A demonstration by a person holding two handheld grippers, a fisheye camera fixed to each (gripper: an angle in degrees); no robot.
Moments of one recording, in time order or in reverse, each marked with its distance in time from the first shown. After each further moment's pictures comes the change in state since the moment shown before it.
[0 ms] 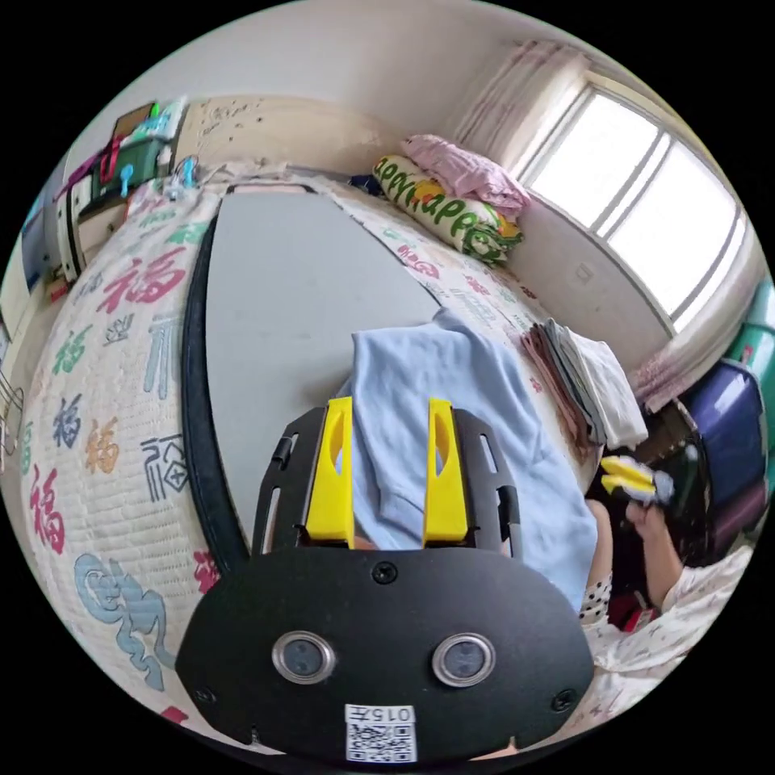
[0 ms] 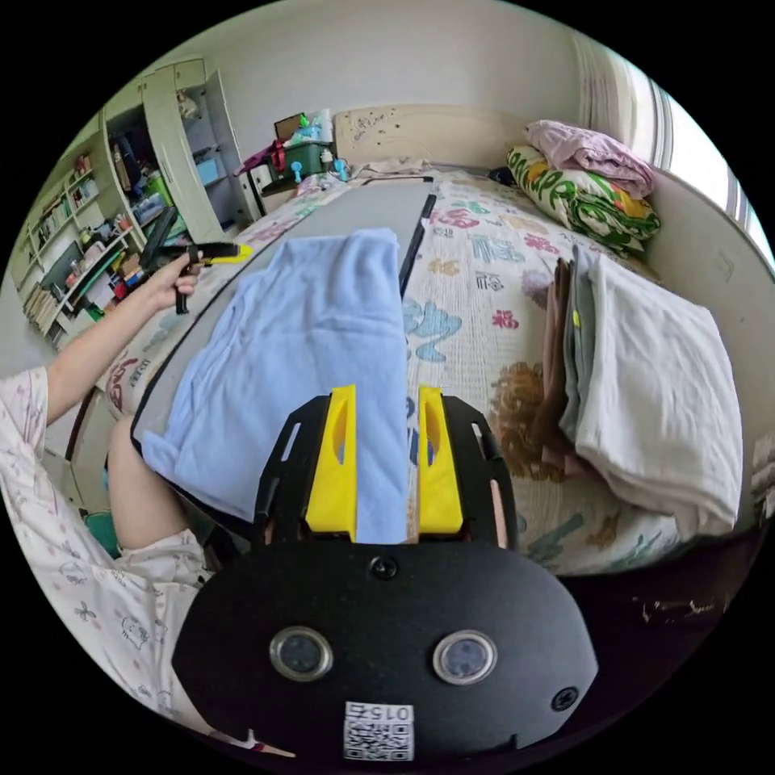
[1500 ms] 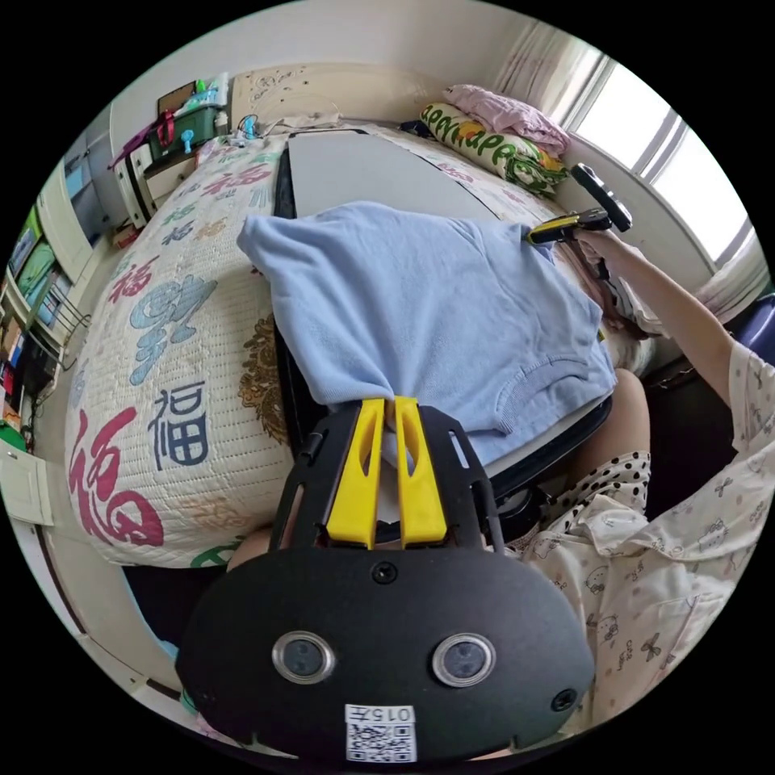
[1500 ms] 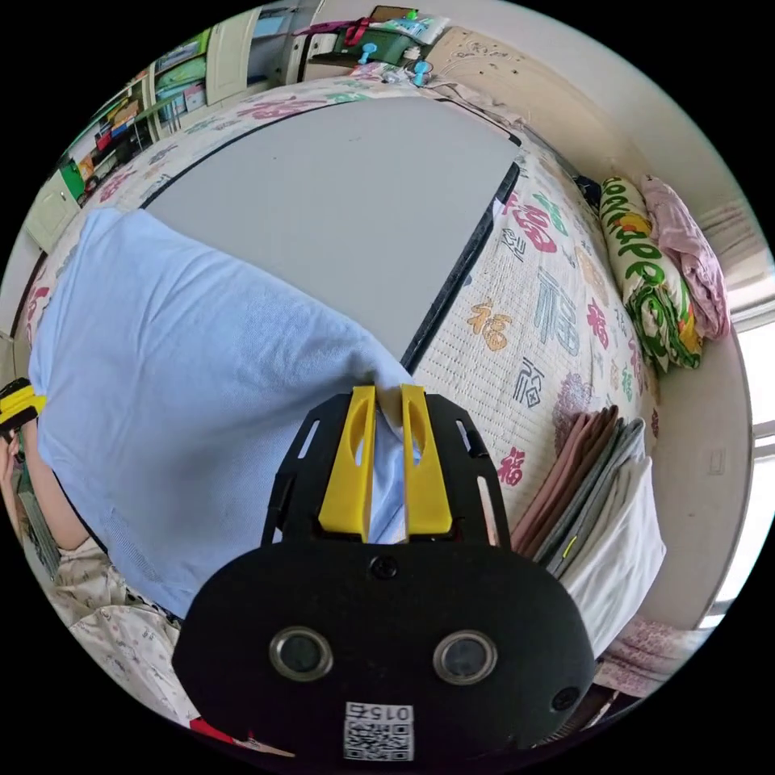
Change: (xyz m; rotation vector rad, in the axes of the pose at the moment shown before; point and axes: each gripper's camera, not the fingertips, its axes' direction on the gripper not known) left arm 0.212 0.517 -0.263 -0.159 -0.292 0.027; right arm 0.049 -0.220 -0.030 -0.240 0.165 -0.376
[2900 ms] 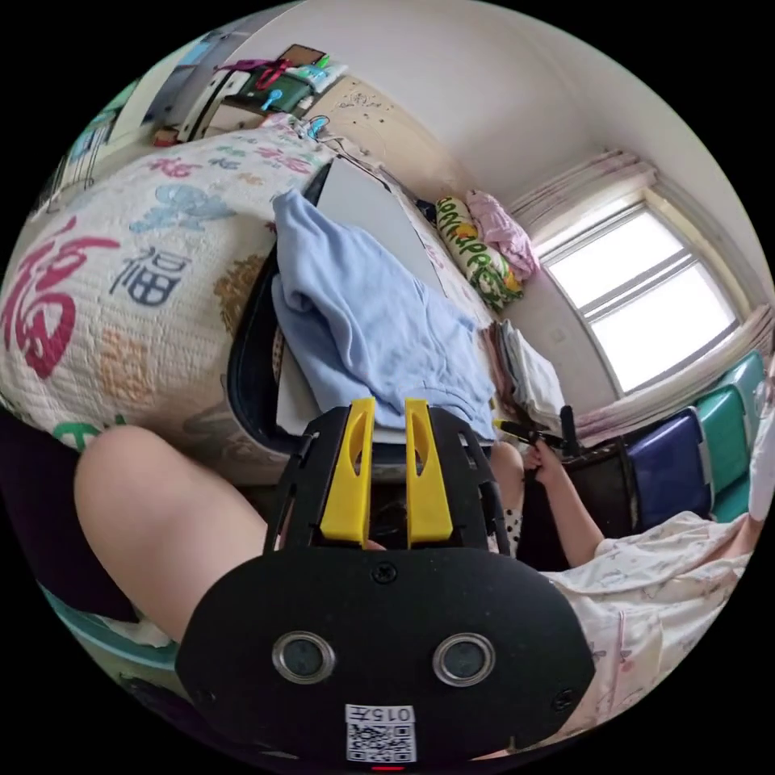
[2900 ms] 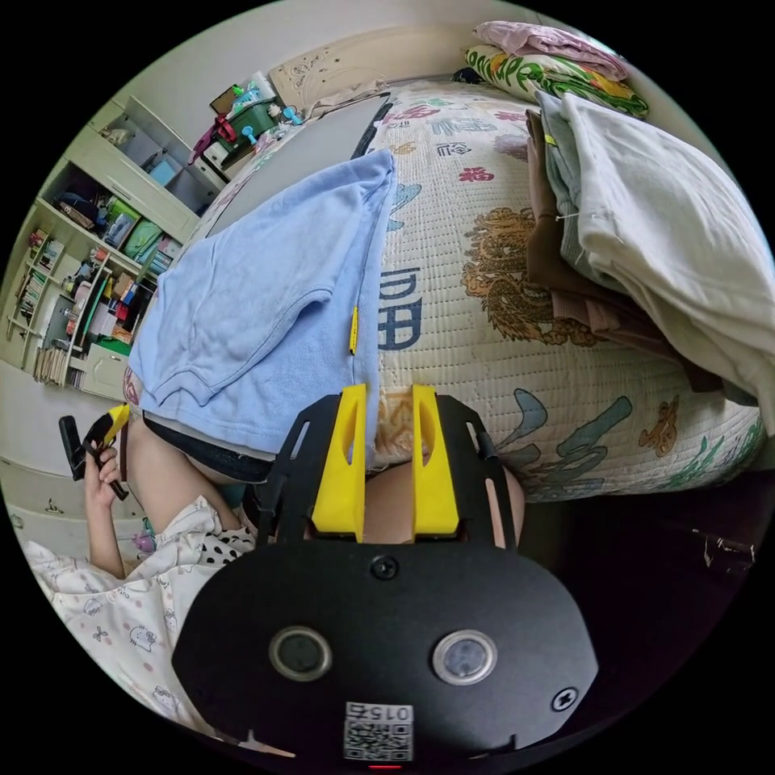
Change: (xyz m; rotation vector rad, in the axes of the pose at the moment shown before) left arm -0.117 0.145 -0.153 0.241 0.437 -0.364; right arm 0.146 0.291 0.001 0.047 -0.394 0.483
